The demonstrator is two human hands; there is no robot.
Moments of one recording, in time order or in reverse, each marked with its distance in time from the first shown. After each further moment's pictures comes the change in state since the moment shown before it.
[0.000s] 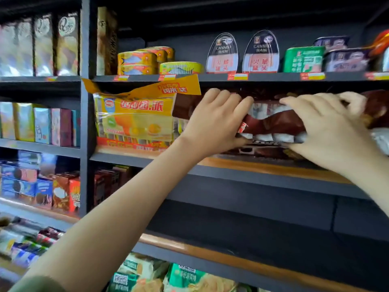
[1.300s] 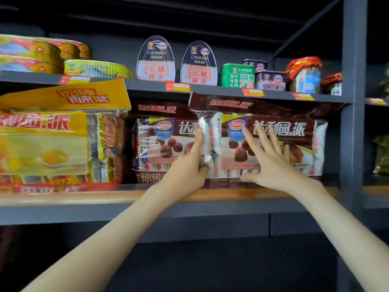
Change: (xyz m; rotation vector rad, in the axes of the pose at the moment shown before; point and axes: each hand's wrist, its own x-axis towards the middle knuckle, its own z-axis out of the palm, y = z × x) left_hand -0.002 0.061 0.121 -1.105 -0.448 -0.456; right_hand -0.021 0.052 0.075 0.122 -0.676 0.476
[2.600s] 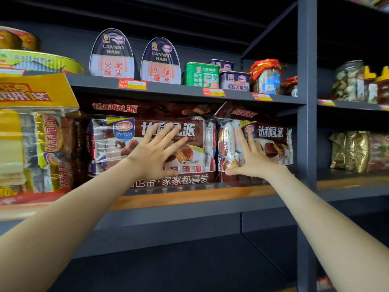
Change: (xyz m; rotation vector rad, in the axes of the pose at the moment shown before) left_hand 0.073 -0.049 0.017 0.977 -0.033 0.457; right_hand 0.033 0.091 0.009 0.086 -0.169 0.238
